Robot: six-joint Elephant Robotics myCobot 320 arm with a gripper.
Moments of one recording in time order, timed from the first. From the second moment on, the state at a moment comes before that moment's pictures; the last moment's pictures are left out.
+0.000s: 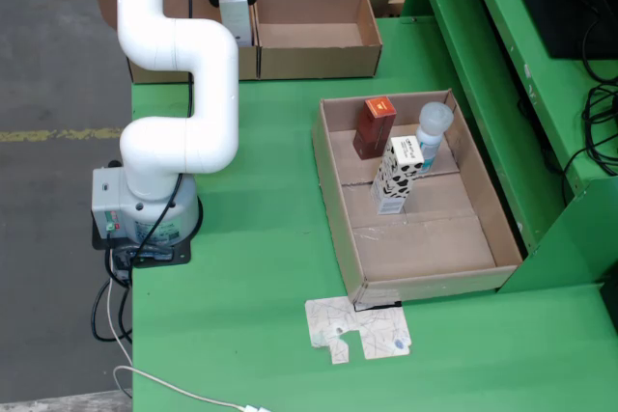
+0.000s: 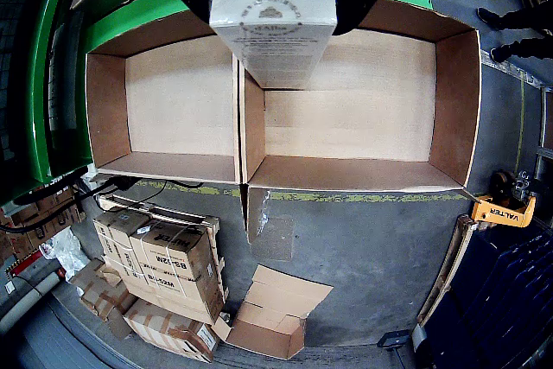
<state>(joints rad) 1.46 -0.85 -0.03 -0.39 1.40 -0.07</state>
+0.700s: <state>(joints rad) 1.46 -0.85 -0.03 -0.39 1.40 -0.07</state>
